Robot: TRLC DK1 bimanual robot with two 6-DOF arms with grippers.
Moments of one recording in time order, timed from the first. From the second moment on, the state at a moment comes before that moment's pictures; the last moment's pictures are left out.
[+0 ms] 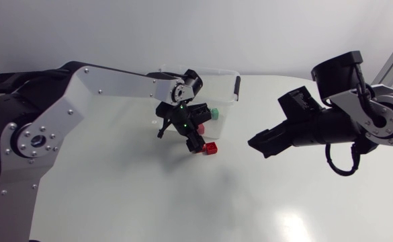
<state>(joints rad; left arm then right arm) -0.56 2.33 1.77 -0.71 0.18 0.61 0.27 1.29 0.82 -0.41 -0.23 -0.16</state>
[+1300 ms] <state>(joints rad) -0.61 1.95 1.62 -0.83 0.18 0.63 0.39 1.37 0.80 -0.37 -0.19 -0.16</state>
